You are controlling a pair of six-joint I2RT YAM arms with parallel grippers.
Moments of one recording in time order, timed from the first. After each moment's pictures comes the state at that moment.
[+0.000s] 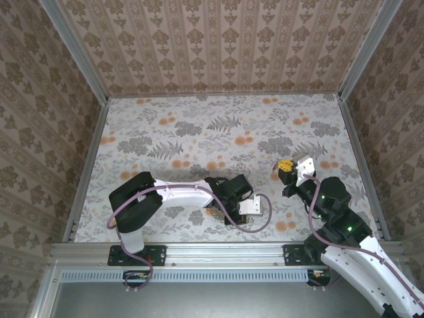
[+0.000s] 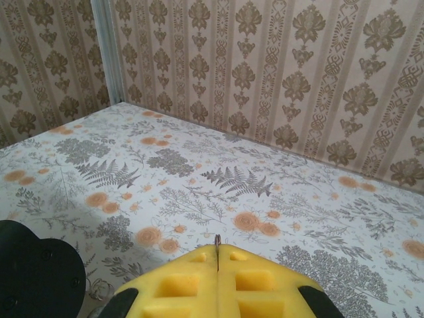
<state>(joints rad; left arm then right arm) -1.20 1.80 1.07 -0.43 0.36 0.38 0.54 0.38 0.53 -0.27 0.07 -0.05</state>
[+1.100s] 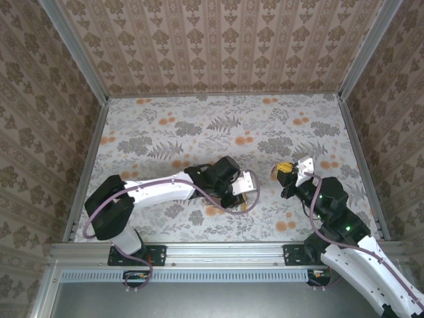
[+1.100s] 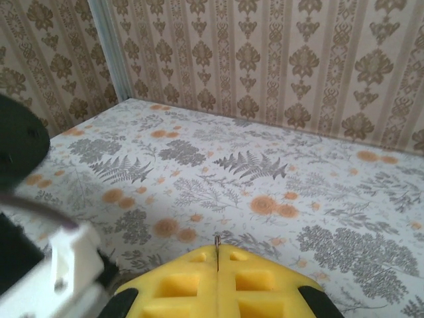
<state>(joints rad) -1.07 1.60 1.04 -0.35 0.33 0.27 0.53 0.38 0.51 -0.29 0.04 0.07</state>
